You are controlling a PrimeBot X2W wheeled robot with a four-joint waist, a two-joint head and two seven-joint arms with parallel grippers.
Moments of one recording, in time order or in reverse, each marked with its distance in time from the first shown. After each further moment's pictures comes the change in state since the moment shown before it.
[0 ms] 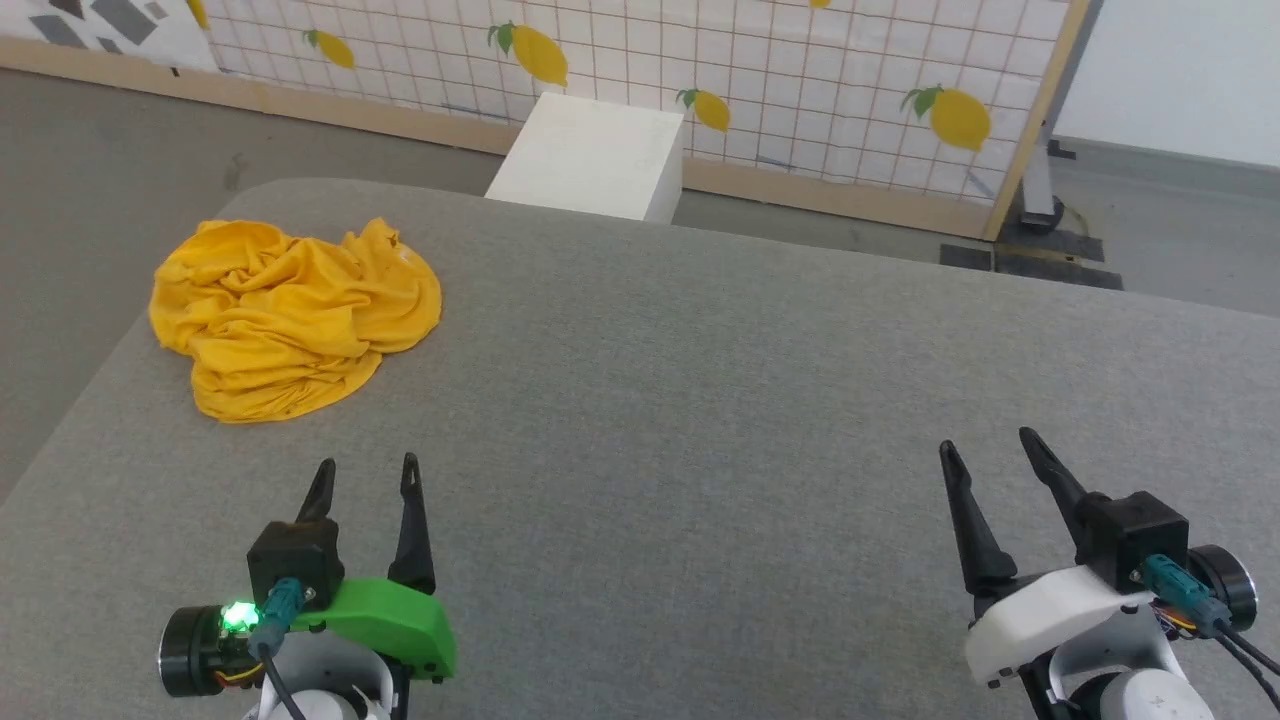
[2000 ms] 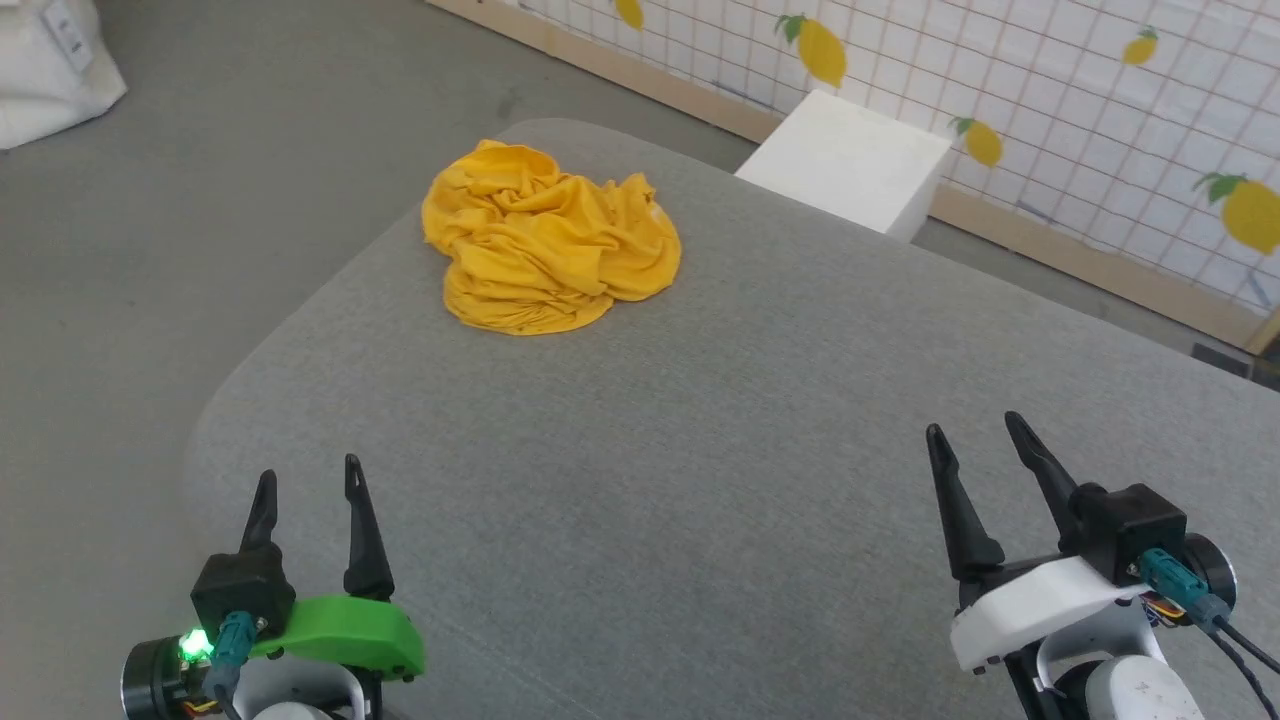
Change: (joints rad) left arm 0.014 0.069 -0.036 0.019 -0.137 0.139 -0.133; right arm -0.030 0.001 0.028 0.032 0.050 0.000 -0.055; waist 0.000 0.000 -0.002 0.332
